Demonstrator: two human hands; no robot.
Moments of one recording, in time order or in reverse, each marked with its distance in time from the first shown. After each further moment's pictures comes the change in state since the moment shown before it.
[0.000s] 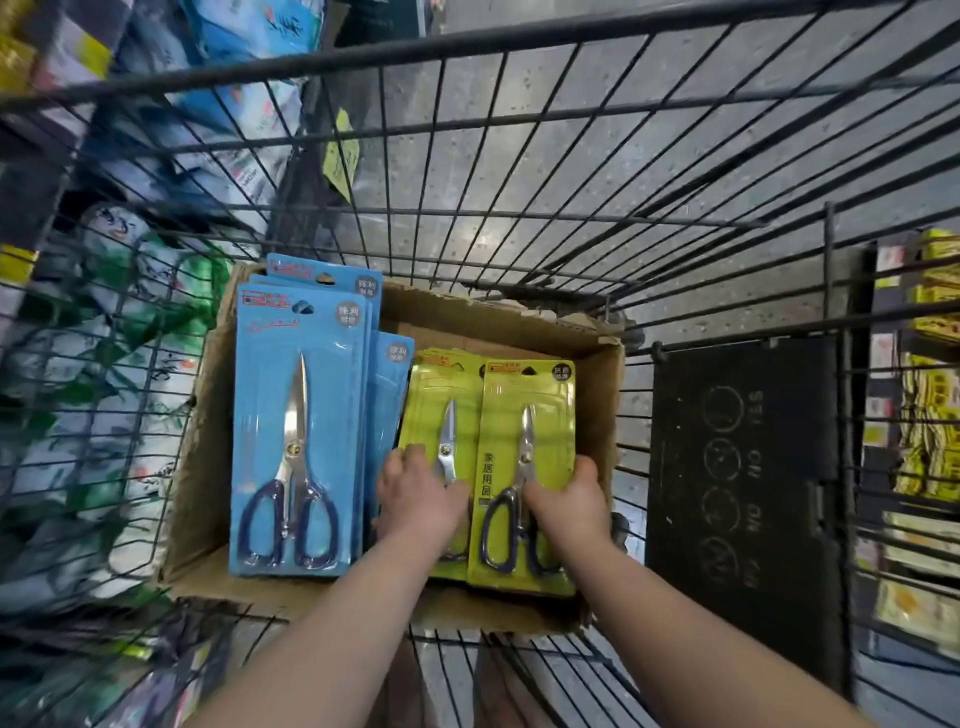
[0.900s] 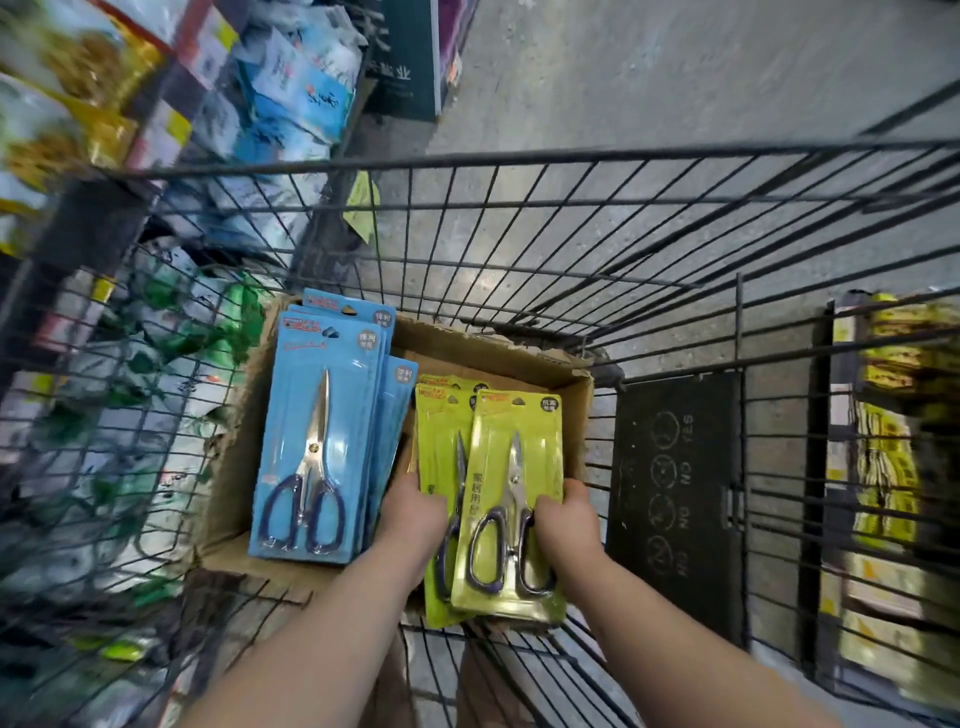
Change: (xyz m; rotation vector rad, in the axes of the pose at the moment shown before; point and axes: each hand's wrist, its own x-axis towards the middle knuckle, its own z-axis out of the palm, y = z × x) left_hand -0.049 0.008 -0.018 -0.572 0.007 -0.040; right_hand -0.050 -0.019 -0.036 0.080 -0.047 0.007
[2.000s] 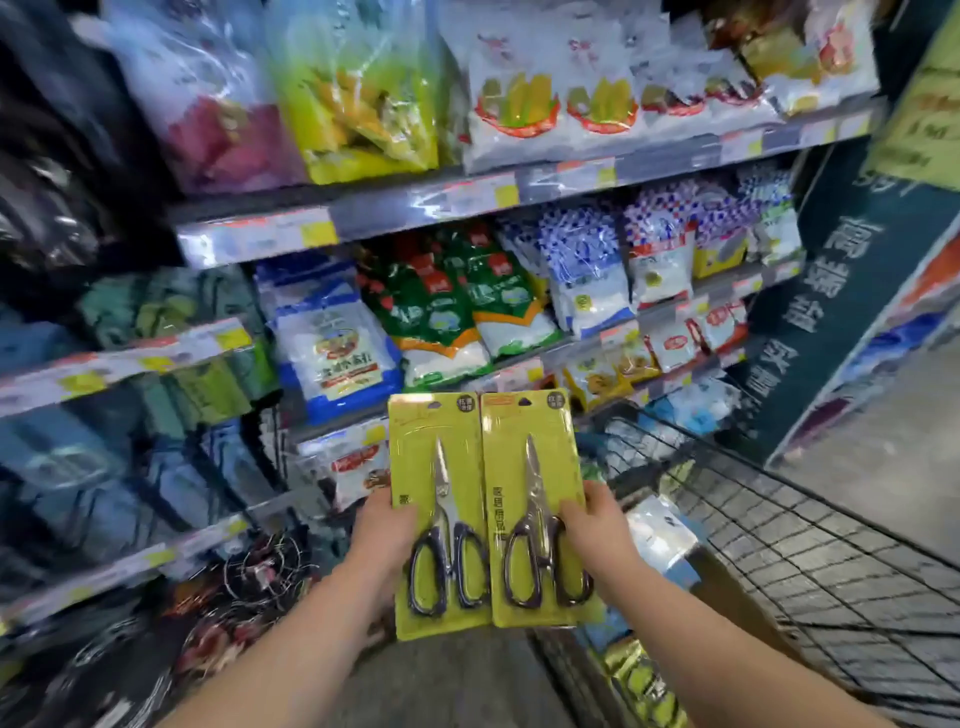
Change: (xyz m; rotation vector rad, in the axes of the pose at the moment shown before) left_hand -0.326 -0.134 -0.266 -0.767 0.760 0.152; right_hand -0.356 -0.062 0.073 -0.442 -0.484 -1.026
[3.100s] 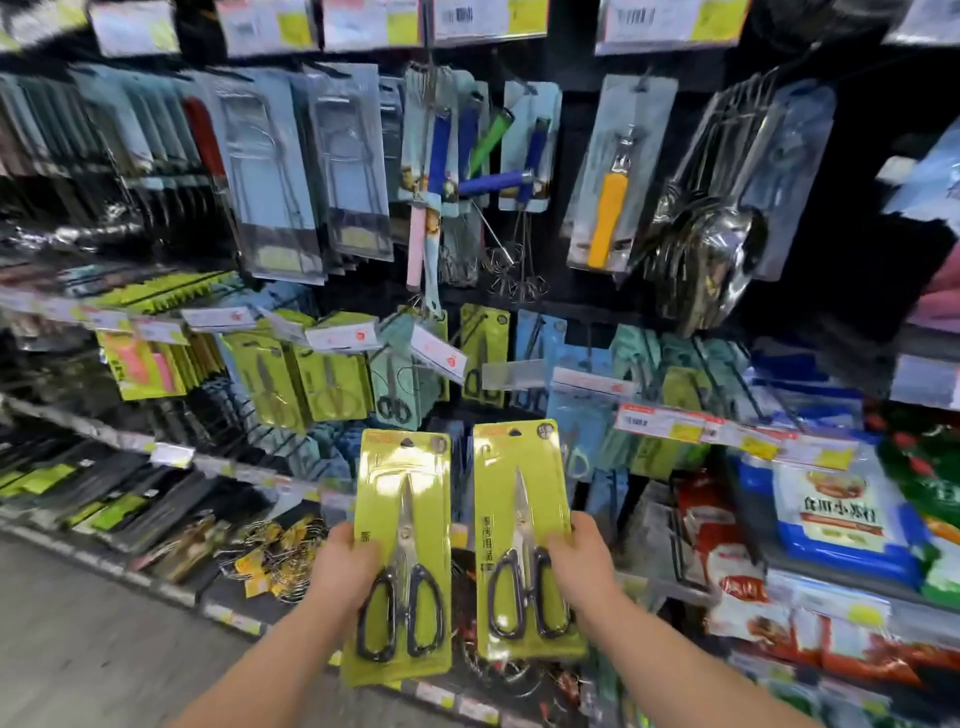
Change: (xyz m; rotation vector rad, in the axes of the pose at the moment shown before) left_hand -0.062 -0.180 -0.477 -0.325 0.706 -0.210; right_hand -0.188 -0.161 0.443 -0.213 -0.631 -0.378
